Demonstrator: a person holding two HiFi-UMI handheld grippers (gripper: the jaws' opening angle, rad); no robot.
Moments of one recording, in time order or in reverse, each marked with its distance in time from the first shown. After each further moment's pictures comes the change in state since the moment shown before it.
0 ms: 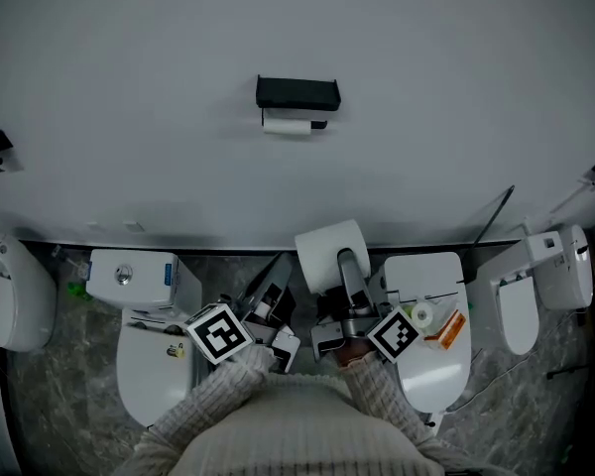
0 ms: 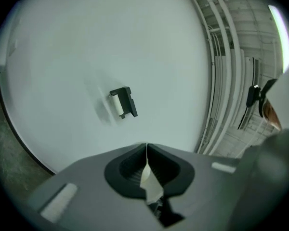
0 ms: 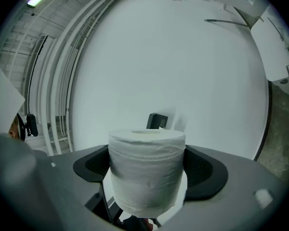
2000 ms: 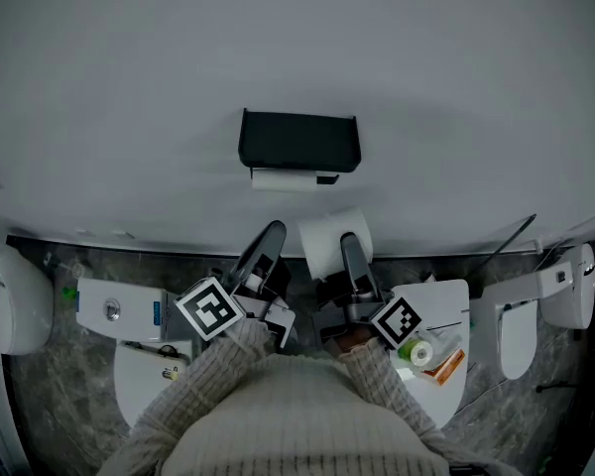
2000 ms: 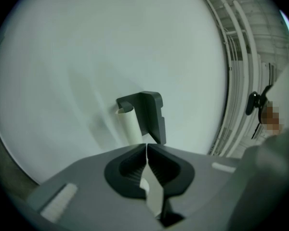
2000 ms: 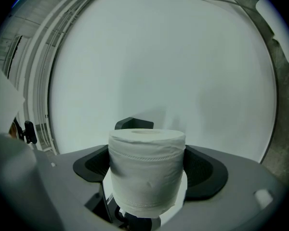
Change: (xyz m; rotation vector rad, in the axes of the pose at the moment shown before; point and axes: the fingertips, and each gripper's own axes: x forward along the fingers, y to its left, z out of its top) left arm 0.165 0.108 0.105 -0.094 -0.074 0.033; right arm 0.178 -0.092 0.064 0.100 0.045 -0.082
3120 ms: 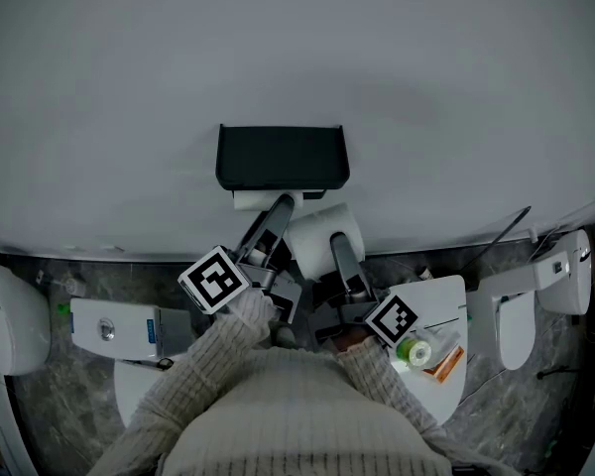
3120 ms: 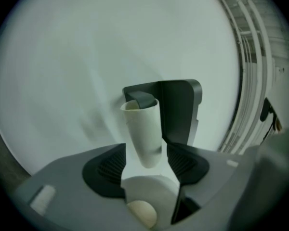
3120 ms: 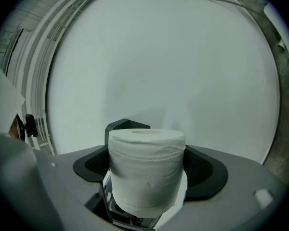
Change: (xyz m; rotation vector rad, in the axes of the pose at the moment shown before) left arm 0.075 0.029 0.010 -0.109 0.021 0.033; right arm 0.026 -0.011 0.016 -0.055 0.005 -0.015
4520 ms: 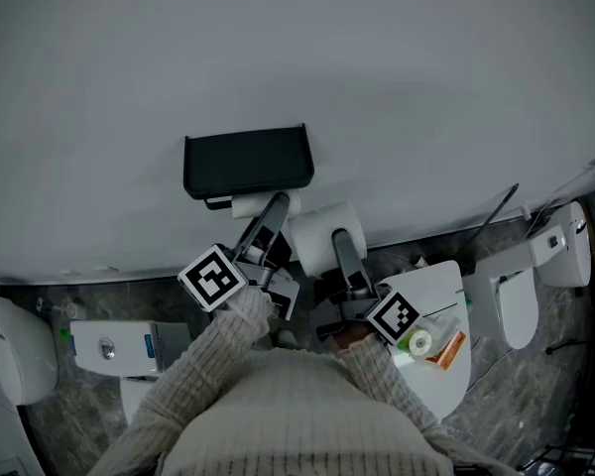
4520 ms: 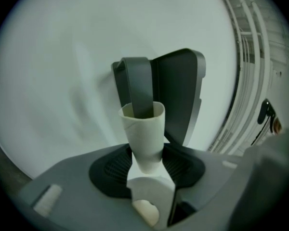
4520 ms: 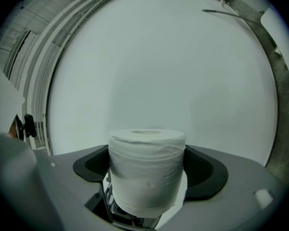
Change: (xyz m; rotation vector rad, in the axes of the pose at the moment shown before) left arm 0.025 -0.010 -0.027 0.002 0.080 -0.073; right arm -0.022 -0.003 0.033 0.000 -0.119 -0.014
